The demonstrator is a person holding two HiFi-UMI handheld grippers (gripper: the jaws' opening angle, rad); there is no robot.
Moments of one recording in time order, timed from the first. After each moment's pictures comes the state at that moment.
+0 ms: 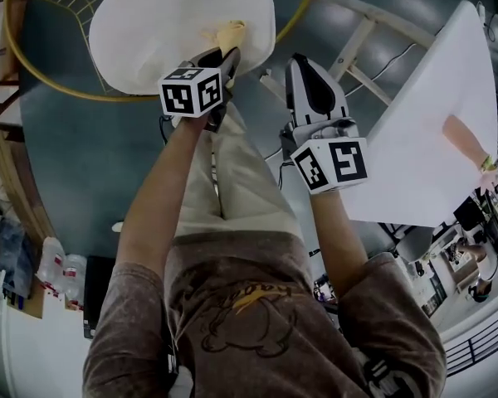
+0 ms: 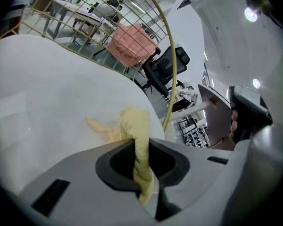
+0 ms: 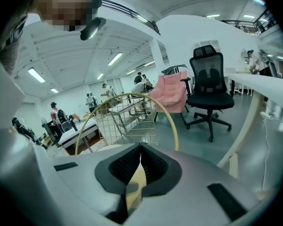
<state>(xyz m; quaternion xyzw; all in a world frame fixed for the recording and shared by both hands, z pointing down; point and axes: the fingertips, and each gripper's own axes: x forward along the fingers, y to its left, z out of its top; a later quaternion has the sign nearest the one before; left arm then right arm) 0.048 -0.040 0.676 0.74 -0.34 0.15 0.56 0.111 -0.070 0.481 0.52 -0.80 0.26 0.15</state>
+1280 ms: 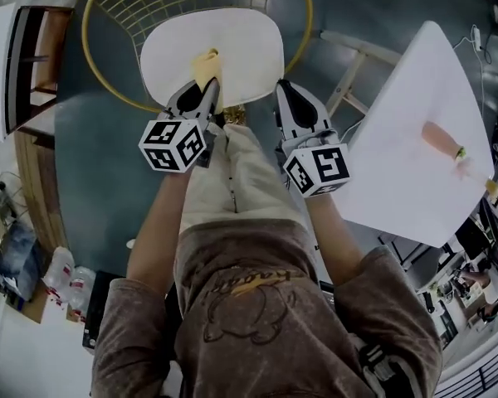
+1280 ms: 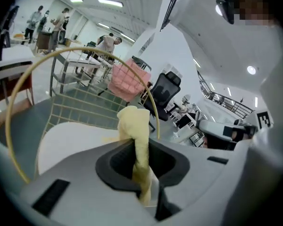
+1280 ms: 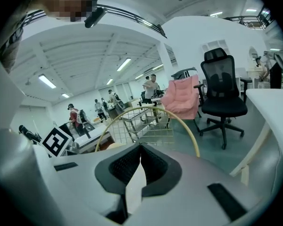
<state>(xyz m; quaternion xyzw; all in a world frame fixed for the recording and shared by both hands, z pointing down) -0.060 -0.065 0.491 0.78 -0.45 0.09 0.43 0.061 -0.072 0.402 0.48 -0.83 0.25 0.12</state>
